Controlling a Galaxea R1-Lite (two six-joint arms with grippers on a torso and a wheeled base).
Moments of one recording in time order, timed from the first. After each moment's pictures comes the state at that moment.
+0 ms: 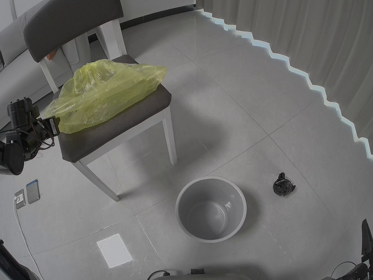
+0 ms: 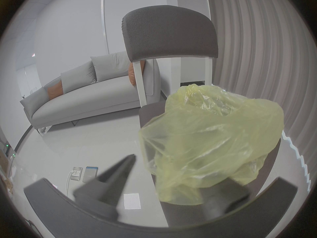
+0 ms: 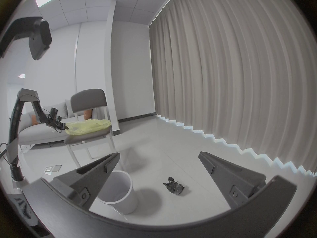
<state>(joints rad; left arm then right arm) 0.17 1.74 -0.89 -0.65 0.10 -0.09 0.00 0.02 -0.02 -0.19 0.03 0.06</state>
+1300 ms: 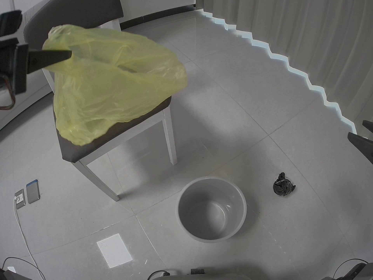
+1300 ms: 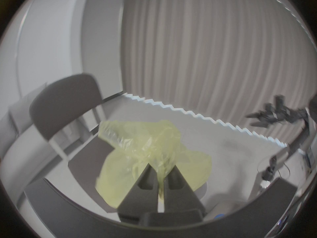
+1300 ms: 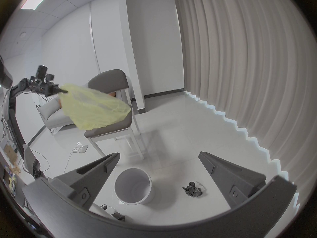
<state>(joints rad) -0.38 1.25 -1.52 0.48 -0.18 0.22 0.13 0.92 -0.73 -0.07 0.22 -0.05</state>
